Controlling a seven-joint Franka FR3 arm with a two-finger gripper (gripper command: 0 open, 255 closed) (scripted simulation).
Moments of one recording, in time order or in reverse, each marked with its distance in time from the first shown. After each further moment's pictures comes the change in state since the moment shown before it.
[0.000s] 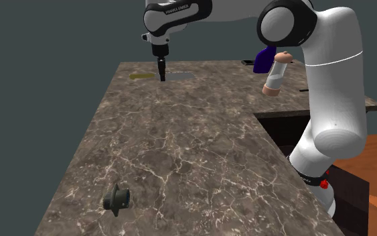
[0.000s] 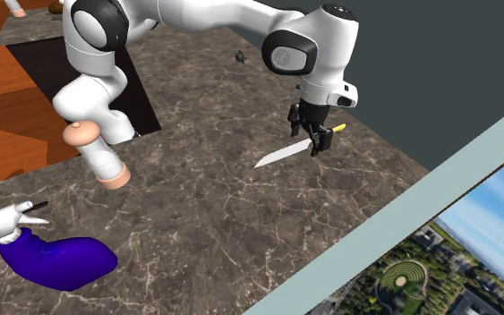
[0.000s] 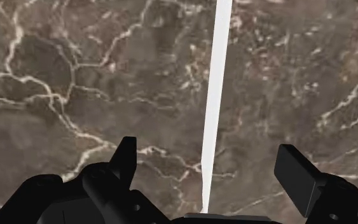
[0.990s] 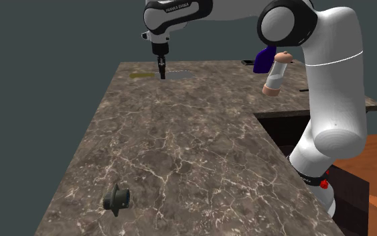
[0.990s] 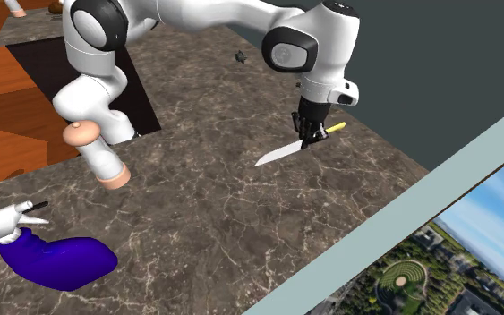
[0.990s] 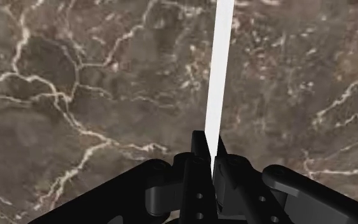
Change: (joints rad) arm -0.001 -0.002 0.000 0.012 0.000 -0.014 -0.001
